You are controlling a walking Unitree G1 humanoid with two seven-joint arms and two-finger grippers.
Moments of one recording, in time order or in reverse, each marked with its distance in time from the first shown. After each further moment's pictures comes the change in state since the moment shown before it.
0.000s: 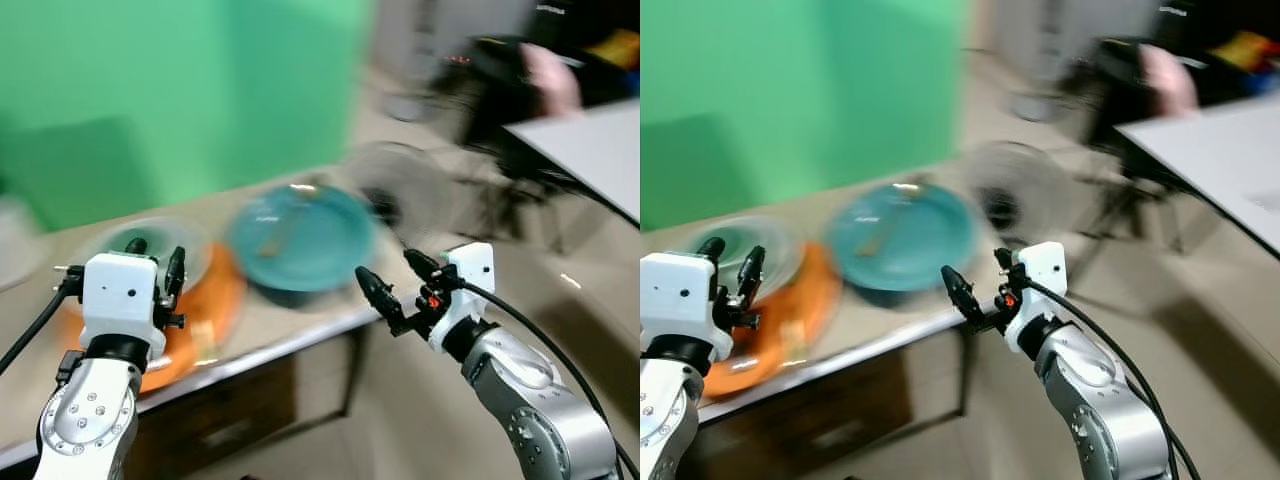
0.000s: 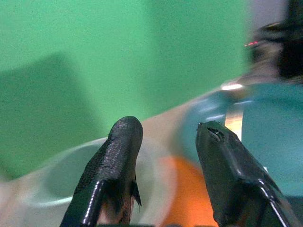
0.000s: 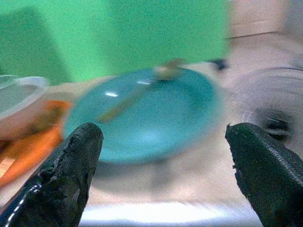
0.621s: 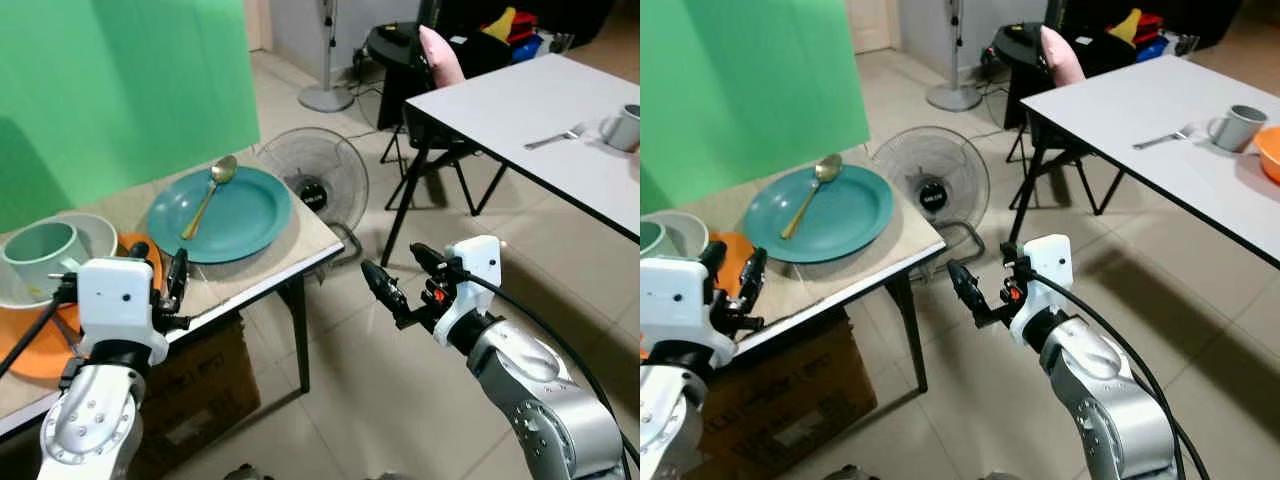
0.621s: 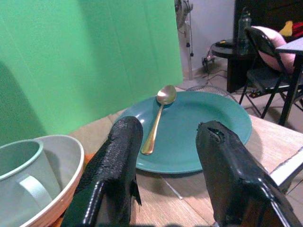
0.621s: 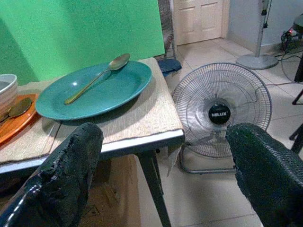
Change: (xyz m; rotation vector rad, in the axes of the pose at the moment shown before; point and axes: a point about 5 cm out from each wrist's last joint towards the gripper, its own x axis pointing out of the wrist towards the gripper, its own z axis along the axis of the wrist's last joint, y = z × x) left arm -0.005 0.003 0.000 -0.049 -0.008 0.019; right arm 0.001 -0.004 0.006 -0.012 -0.006 -0.005
